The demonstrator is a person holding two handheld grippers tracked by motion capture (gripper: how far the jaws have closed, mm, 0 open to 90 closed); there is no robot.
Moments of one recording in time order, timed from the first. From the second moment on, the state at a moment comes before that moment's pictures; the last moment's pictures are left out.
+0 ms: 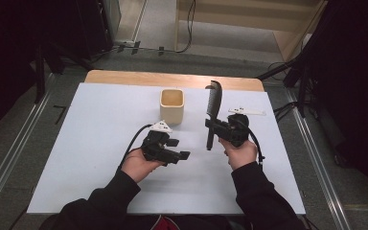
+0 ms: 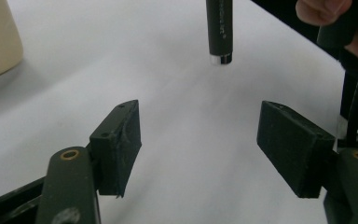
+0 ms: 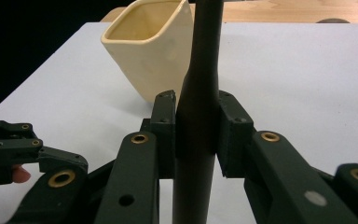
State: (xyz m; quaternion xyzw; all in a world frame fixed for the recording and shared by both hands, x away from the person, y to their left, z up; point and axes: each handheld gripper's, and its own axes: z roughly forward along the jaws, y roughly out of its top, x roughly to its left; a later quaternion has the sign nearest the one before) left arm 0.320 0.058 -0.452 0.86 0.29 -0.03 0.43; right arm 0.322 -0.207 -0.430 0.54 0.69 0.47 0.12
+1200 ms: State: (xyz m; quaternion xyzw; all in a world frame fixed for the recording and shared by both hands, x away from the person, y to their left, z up) left arm 0.313 0.120 -0.449 0.88 0.26 -0.01 0.41; right arm 0.320 -0.207 -0.428 0.53 0.69 0.48 0.12
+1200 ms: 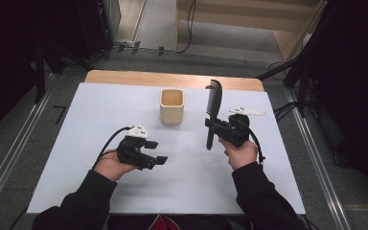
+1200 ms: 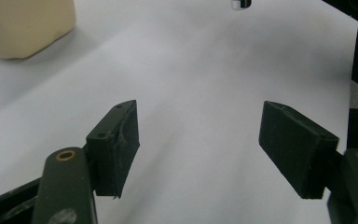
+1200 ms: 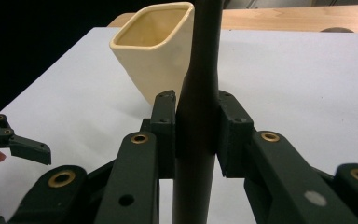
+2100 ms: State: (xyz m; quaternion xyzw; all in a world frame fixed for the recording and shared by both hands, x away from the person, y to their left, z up) left arm 0.302 0.163 -0.451 0.86 0.31 0.01 0.41; right arm 0.325 -0.197 -0.424 0.52 0.69 0.49 0.12
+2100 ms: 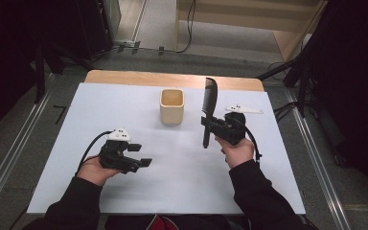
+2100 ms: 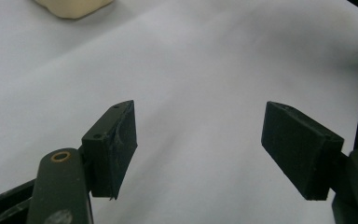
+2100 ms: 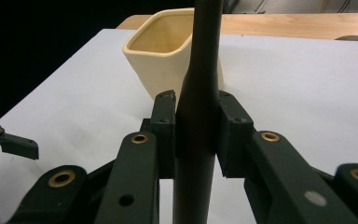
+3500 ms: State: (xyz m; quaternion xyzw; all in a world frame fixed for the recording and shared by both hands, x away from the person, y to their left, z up) left arm 0.299 0.191 -0.455 0.84 0.35 0.02 0.41; right arm 0.340 -0.173 -0.404 0.50 0.69 0.50 0.12
